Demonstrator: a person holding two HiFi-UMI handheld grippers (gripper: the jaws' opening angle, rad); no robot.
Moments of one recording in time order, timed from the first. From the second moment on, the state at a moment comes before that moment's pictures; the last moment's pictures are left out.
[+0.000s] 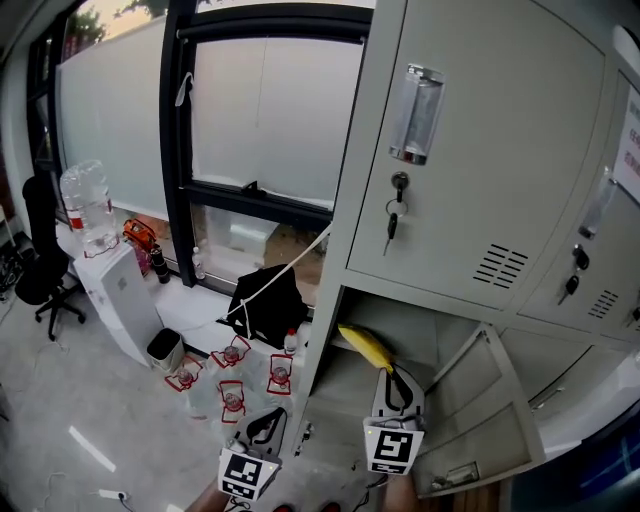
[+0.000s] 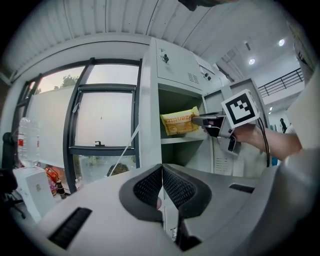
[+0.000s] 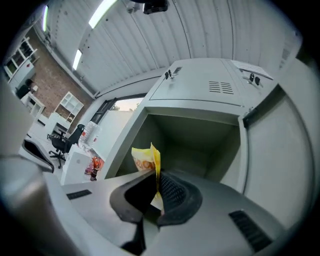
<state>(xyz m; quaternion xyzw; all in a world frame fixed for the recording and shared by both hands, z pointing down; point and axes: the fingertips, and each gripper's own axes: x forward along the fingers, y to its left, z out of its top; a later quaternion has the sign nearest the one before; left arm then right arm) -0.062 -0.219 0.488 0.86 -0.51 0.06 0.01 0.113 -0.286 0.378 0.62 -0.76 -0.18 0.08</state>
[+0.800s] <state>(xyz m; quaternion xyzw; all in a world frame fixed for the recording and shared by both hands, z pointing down) -0.088 -0.226 0.509 0.83 -0.55 0.08 0.03 0.066 -0.356 0.411 0.58 -0.75 -0.25 0.20</state>
